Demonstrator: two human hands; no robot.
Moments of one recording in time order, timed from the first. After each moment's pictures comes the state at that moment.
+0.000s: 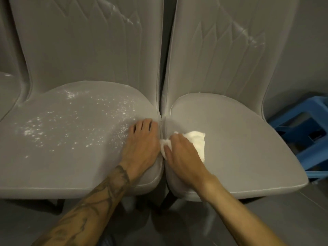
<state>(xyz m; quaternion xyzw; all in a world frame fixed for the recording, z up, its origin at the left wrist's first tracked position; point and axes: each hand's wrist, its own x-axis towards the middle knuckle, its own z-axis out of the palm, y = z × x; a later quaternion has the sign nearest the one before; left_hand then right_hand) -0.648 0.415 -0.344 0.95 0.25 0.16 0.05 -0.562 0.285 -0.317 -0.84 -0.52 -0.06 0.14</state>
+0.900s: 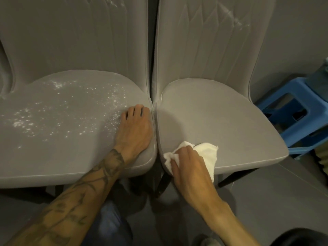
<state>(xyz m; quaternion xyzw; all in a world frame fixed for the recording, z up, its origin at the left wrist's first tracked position) -0.650 0.411 -0.336 0.95 0.25 0.15 0.04 -0.618 0.208 -0.315 -0.91 -0.39 -0.01 0.16</state>
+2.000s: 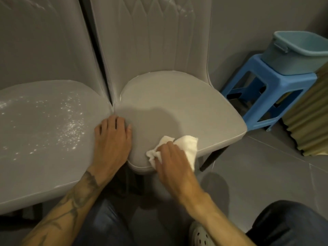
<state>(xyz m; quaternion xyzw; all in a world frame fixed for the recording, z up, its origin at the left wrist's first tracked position) -0.635 0.348 -0.335 0.95 0.25 0.20 0.01 -0.583 0.147 -0.334 -0.86 -0.49 -0.11 0.13</state>
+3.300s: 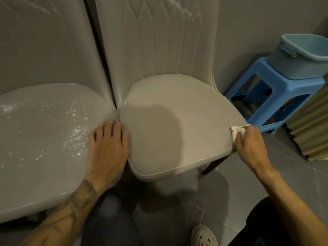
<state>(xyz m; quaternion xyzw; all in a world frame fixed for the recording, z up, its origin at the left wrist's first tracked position) -0.648 0.363 -0.325 0.96 0.28 0.06 -0.05 -0.415 0.021 -0.330 -0.95 -0.19 -0.08 0.24</state>
